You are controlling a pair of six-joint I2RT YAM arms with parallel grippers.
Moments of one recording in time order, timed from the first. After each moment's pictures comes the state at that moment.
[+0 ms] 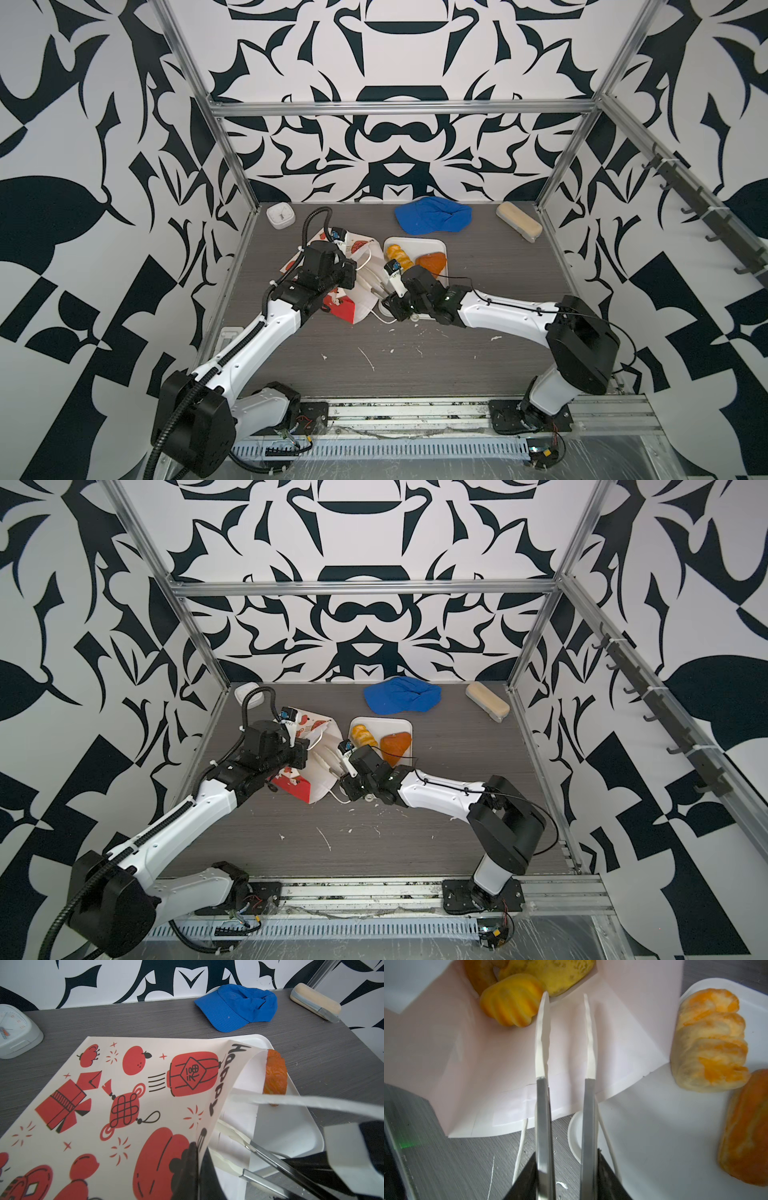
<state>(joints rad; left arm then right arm) -0.46 1.18 0.87 -0.28 0.00 -0.16 0.89 1.64 1.01 -0.12 -0.06 0.27</state>
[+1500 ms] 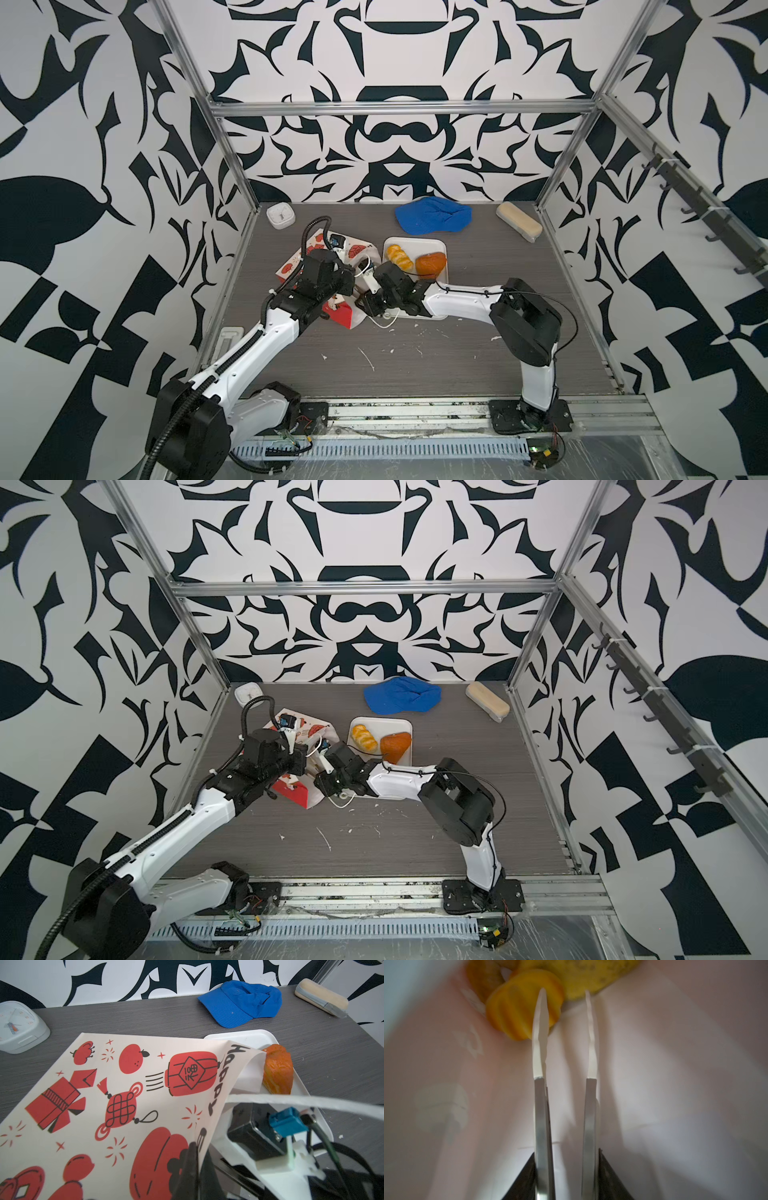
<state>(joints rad) -0.48 1.12 0.77 -0.22 -0.02 -0.16 0.93 1.95 1.26 -0.04 -0.17 0.37</state>
